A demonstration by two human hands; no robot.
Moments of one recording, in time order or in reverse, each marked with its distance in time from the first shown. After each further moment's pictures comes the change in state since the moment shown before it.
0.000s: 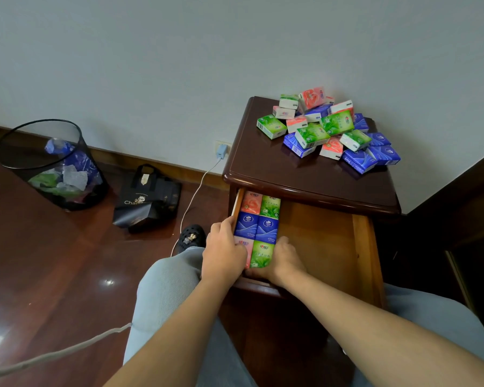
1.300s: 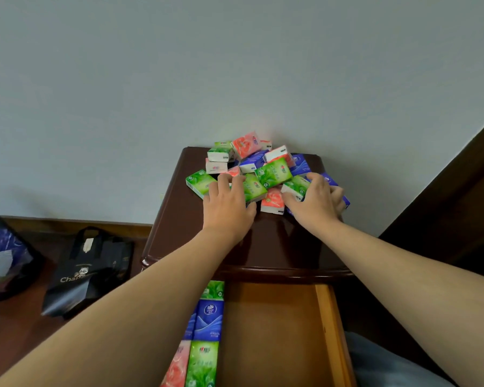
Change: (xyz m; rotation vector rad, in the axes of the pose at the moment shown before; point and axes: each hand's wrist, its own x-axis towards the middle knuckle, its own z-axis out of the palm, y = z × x) left_hand 0.185 0.214 0.063 0.516 0.155 0.483; right_hand 0.180 -0.010 -0.258 -0.068 0.659 -0.075
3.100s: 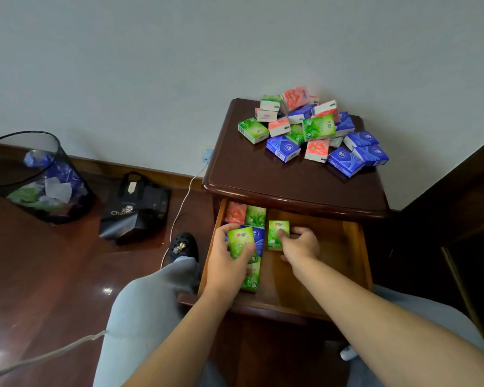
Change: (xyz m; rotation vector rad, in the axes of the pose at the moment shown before) left_hand -0.252 -0.079 0.013 -1.232 -0.055 -0.627; right_hand -0.214 0.020 0.117 0.507 -0.223 0.473
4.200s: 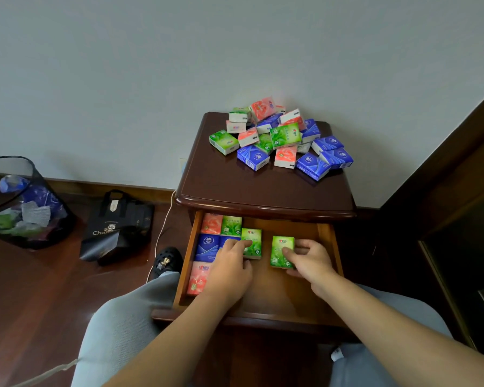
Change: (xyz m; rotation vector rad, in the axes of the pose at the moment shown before) left_hand 0.012 0.004 0.043 0.907 -0.252 0.243; right_hand -0.002 0.013 -0.095 0.124 -0.254 0.041
